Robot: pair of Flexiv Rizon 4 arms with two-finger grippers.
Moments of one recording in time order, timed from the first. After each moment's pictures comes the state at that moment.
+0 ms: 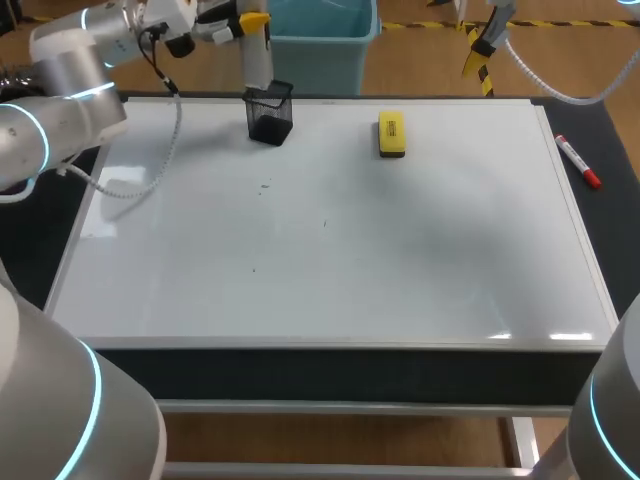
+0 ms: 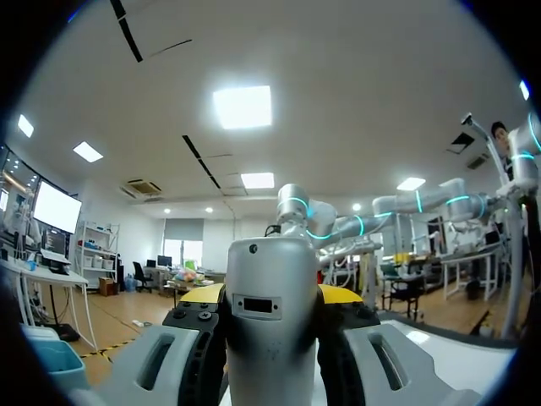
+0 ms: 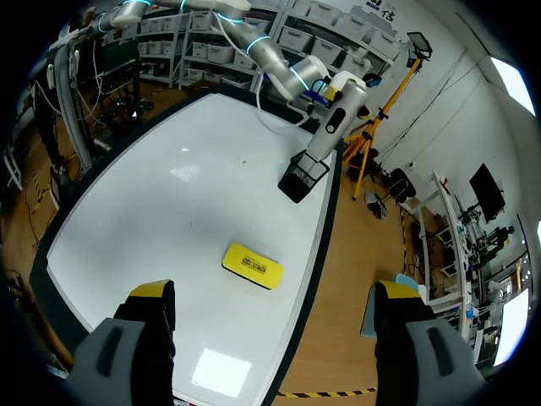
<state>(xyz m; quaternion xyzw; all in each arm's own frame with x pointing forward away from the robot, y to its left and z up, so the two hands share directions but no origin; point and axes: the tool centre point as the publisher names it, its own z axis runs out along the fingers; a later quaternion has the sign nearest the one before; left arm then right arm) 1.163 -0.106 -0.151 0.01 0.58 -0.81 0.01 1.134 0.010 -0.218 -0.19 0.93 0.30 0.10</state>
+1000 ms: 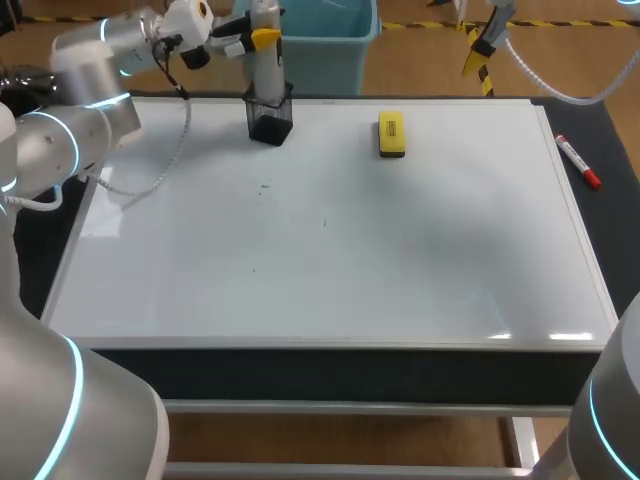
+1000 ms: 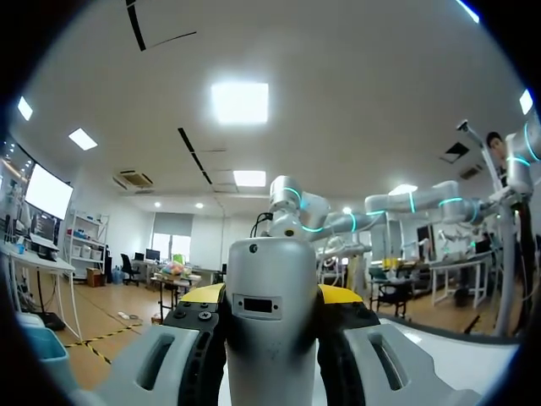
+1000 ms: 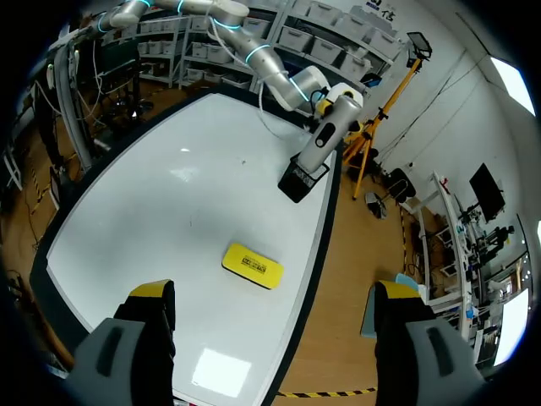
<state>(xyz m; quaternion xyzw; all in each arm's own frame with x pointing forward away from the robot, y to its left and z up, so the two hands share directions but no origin) 1.159 -0.127 -0.184 0.01 0.58 -0.81 -0.03 1.134 0.011 -0.218 -0.19 0.93 0.30 0.10</state>
